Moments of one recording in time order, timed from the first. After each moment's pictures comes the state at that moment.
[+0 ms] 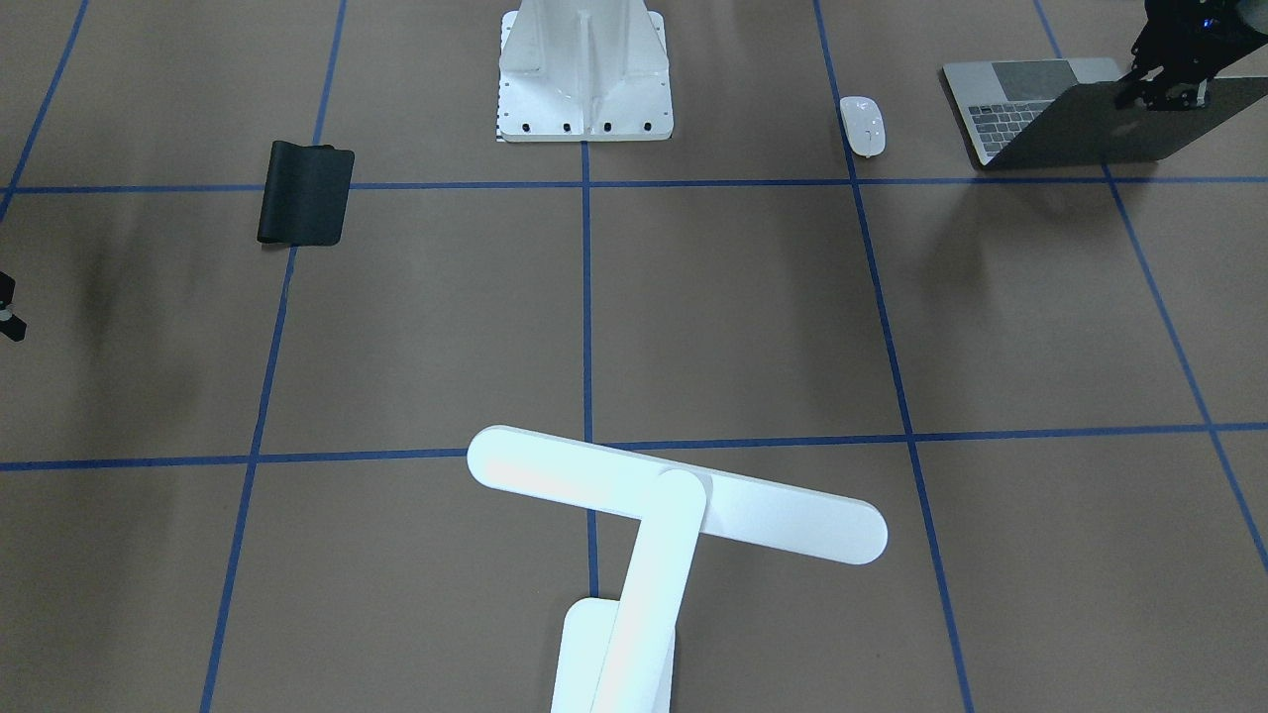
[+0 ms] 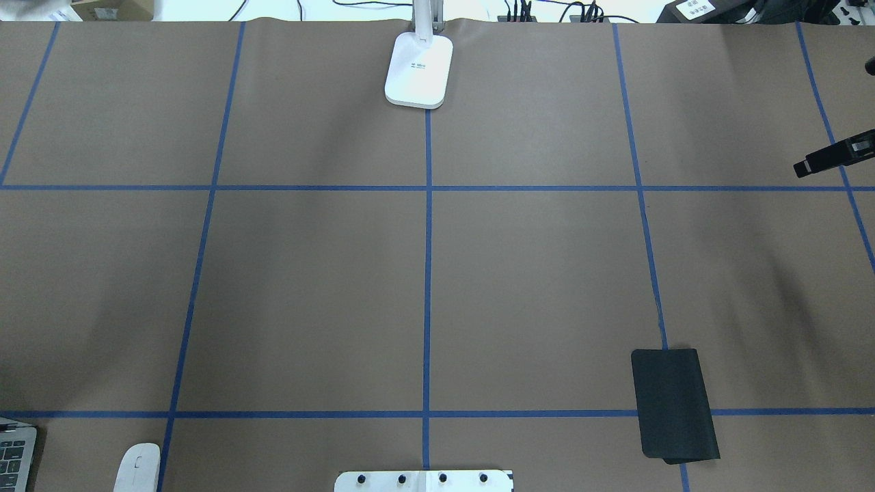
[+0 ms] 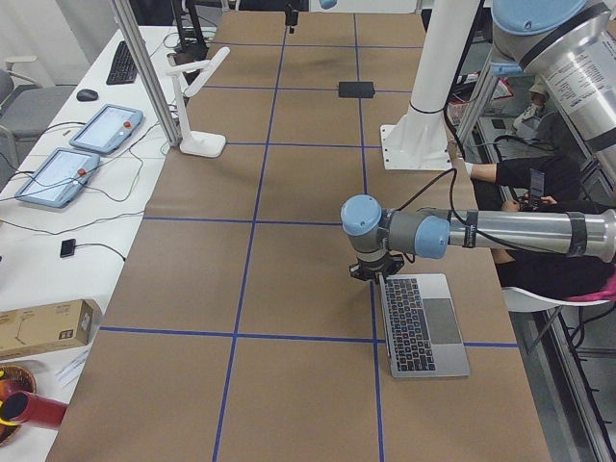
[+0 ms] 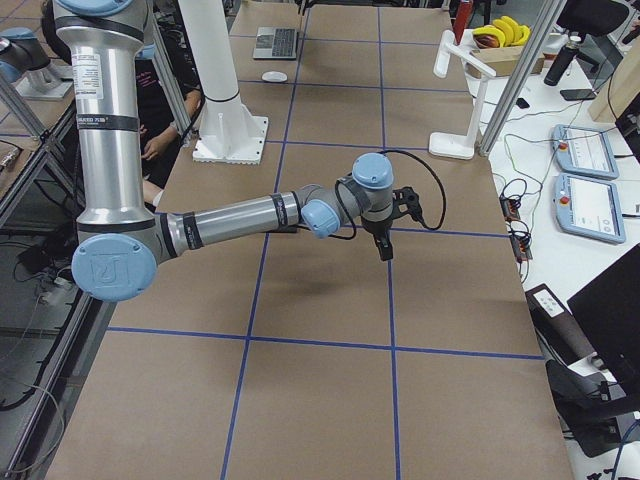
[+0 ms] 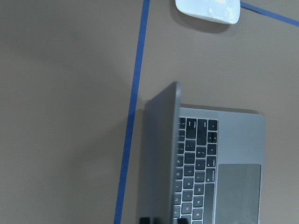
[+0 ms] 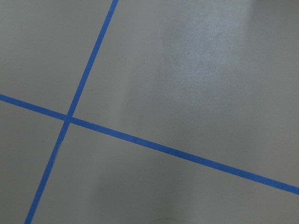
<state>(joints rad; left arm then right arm) -1.16 -0.98 -2.13 -1.70 -2.46 1.08 1.25 -1.55 1.78 -1.21 2.30 0.34</state>
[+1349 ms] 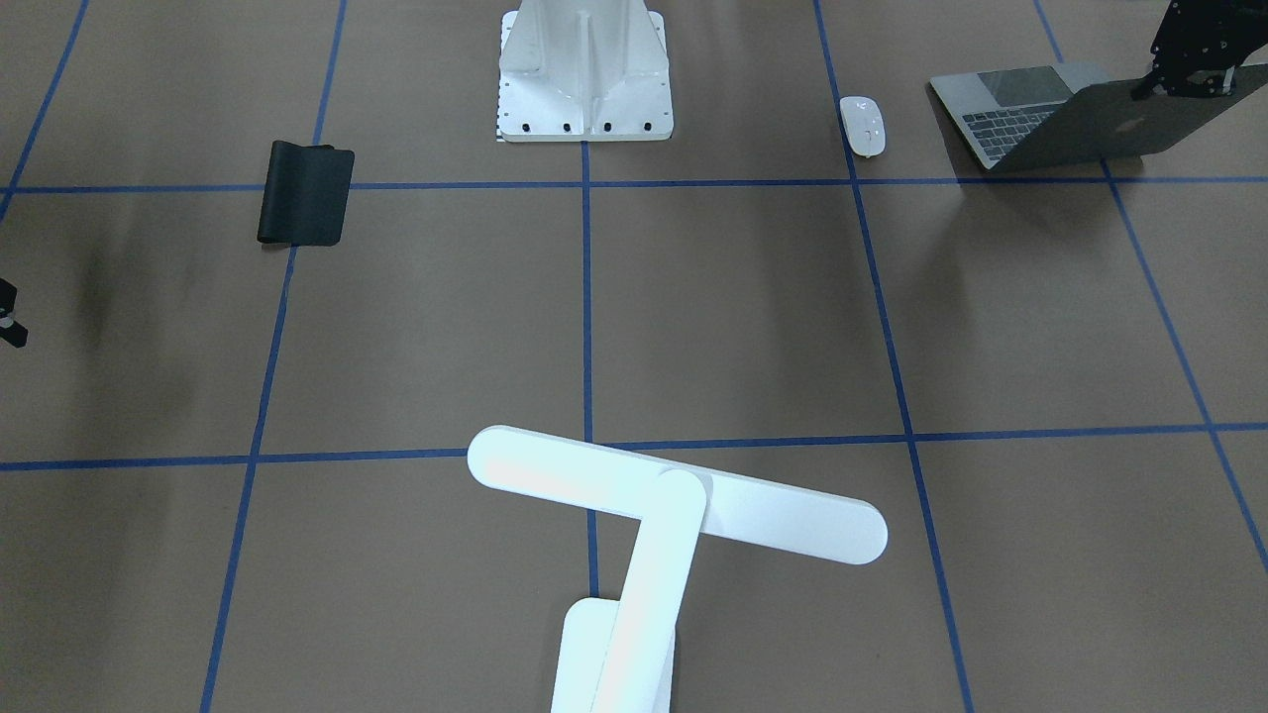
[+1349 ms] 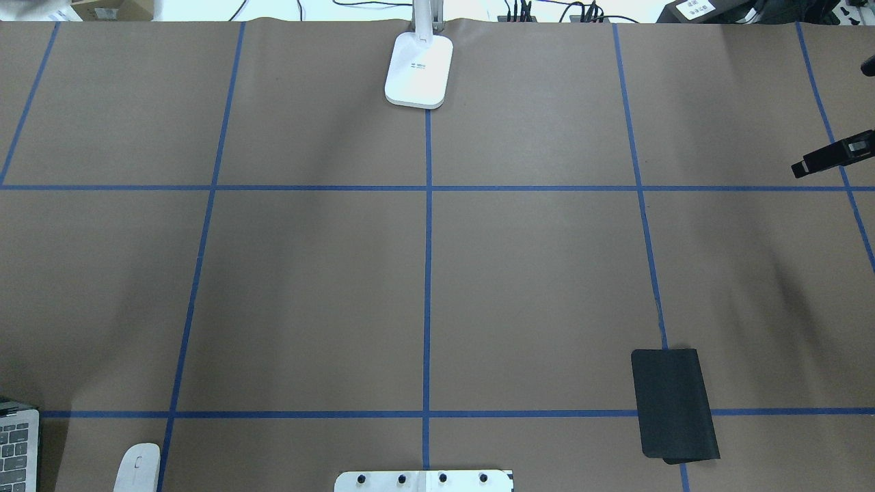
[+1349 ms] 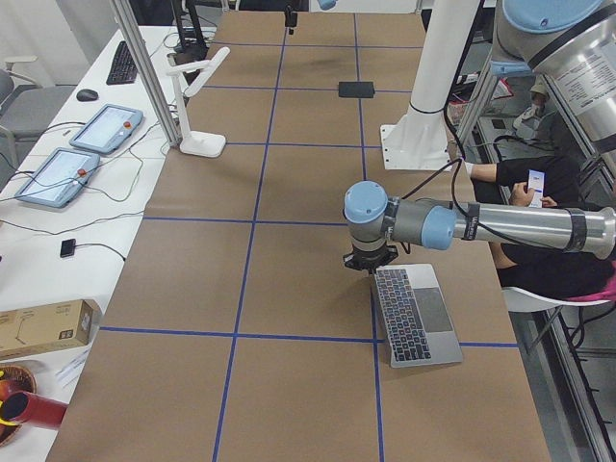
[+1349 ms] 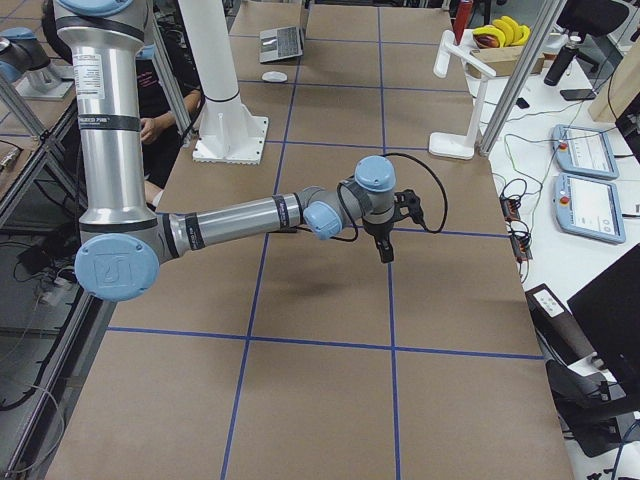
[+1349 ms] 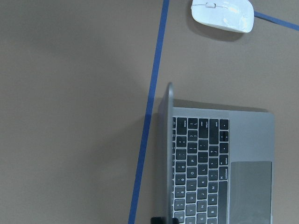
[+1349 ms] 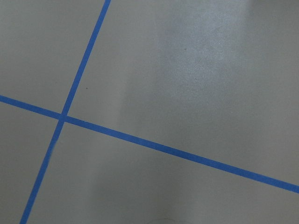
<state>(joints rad) -1.26 -1.00 -2.19 -1.70 -2.47 1.09 1.25 -1.54 1.76 -1.21 2.30 0.34</state>
